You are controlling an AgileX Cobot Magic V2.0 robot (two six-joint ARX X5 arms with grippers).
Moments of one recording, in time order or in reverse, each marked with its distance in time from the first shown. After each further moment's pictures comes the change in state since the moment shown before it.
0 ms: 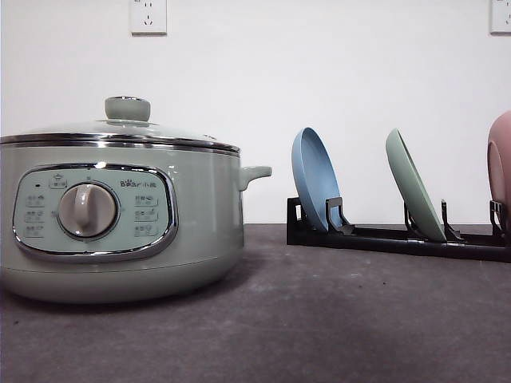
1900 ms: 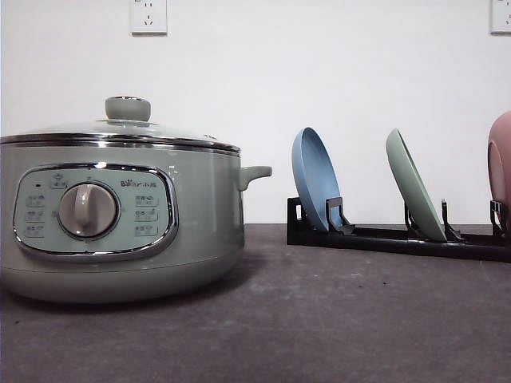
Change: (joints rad) left_arx -0.169 0.220 0.271 -0.297 0.161 0.170; right_arx 0.109 0.378 0.367 -0.431 -0.101 -0.180
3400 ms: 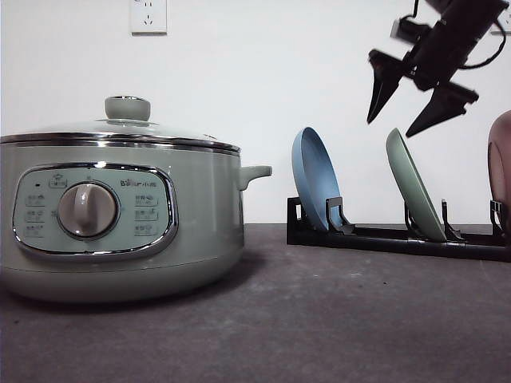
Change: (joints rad) left_arx 0.000 0.000 0.000 -0.004 0.000 0.000; right_arx 0.020 1.086 0.606 0.276 0.143 0.124
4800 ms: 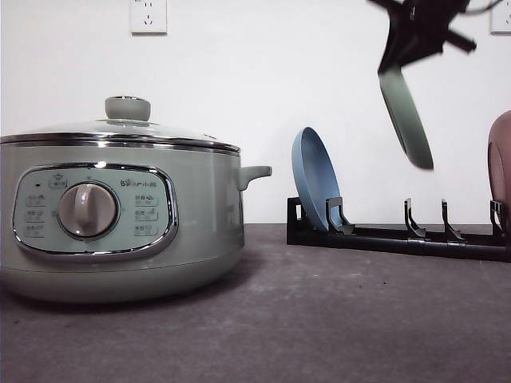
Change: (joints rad) left_arx 0.000 0.000 0.000 0.005 0.000 0.000; right_arx 0.032 -0.173 0.022 0.000 -0.028 0.056
